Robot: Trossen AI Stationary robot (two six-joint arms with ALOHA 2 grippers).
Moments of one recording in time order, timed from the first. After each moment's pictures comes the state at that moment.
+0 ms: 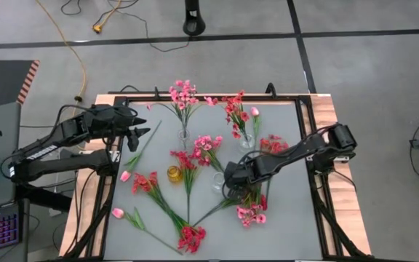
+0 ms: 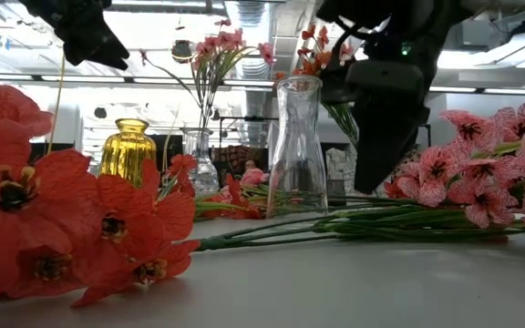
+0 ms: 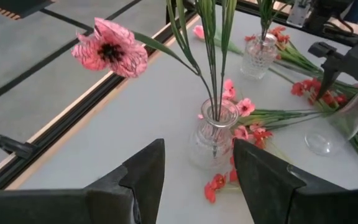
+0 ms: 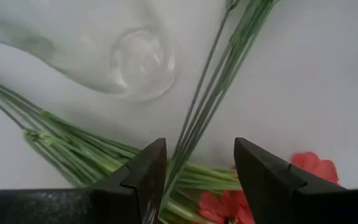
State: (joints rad) left arm 0.43 0.58 0.81 -0.77 -0.04 -0.12; right arm 0.25 1.76 1.12 -0.59 0.16 0.68
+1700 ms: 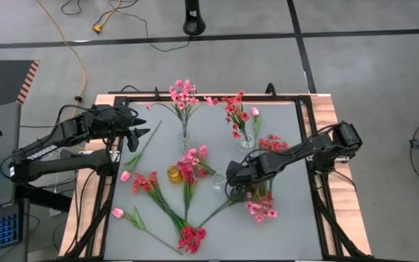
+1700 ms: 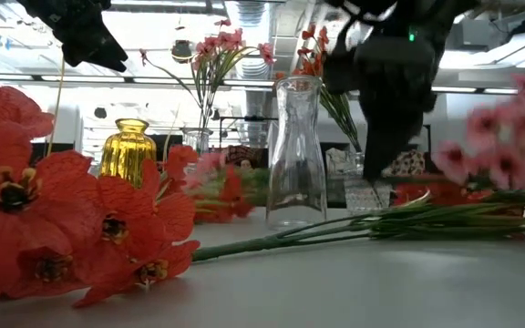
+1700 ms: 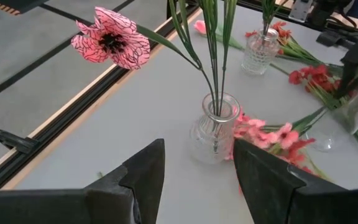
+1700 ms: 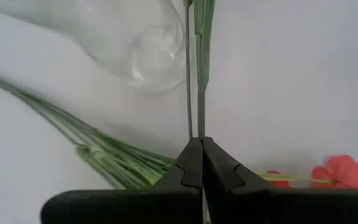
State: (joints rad) left arm 0.43 0.58 0.81 -0.78 -0.04 -0.12; right arm 0.25 1.69 1.11 -0.61 0.12 0.68
